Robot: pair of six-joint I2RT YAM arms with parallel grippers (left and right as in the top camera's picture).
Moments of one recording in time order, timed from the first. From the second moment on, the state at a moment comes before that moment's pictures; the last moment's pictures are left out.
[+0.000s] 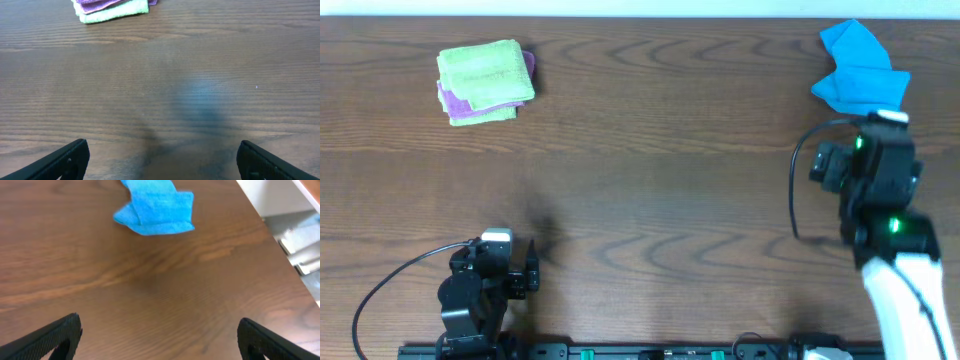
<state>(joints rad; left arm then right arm) 0.10 0.01 0.16 -0.69 0.10 0.15 -0.05 1.12 0.98 -0.62 0.39 0.09</state>
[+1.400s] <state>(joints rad) 0.10 0.01 0.16 -0.69 0.09 0.15 -0.30 1.47 1.17 -0.55 -0.07 0.03</state>
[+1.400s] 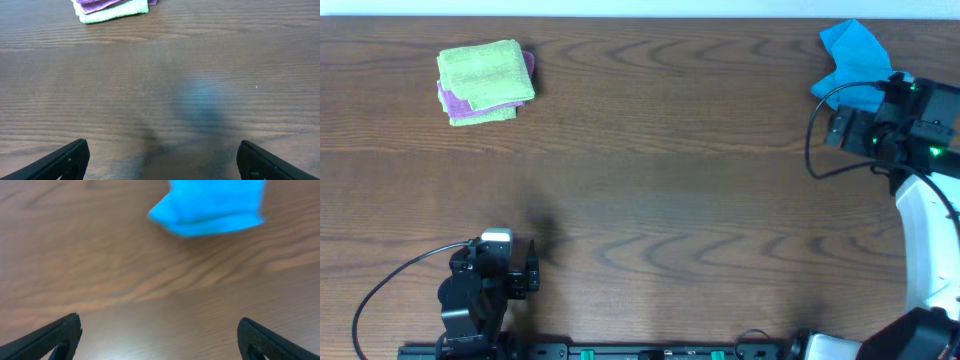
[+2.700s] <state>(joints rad) 0.10 0.01 0.16 -0.69 0.10 0.15 -0.38 2.33 1.94 -0.63 -0.05 0.03</state>
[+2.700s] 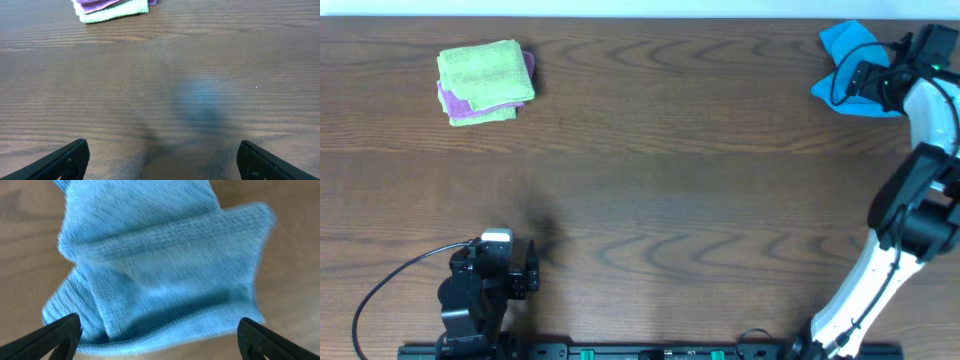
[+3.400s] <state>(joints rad) 0.10 0.01 0.16 -0.69 0.09 0.15 -0.37 2.48 2.10 -0.71 -0.05 0.03</state>
